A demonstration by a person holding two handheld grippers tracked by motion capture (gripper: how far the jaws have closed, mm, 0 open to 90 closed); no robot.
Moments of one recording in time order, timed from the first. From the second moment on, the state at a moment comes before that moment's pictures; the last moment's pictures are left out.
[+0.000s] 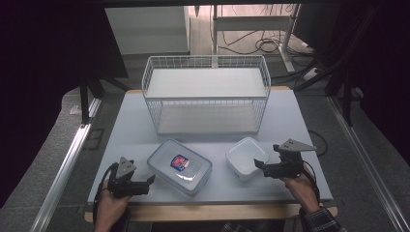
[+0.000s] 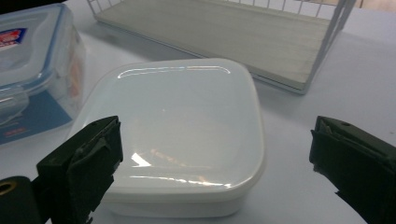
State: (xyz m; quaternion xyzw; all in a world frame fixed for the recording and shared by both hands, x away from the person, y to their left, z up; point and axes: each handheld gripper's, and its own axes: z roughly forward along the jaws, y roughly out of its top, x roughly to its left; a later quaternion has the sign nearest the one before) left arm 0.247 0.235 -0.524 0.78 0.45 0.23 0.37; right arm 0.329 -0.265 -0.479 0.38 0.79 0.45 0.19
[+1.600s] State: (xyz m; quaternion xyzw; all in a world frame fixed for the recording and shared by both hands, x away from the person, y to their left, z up) left arm 0.247 0.227 -0.523 0.78 0.45 0.21 0.38; right arm 0.329 -0.199 -0.449 0.27 0.85 0.43 0.13
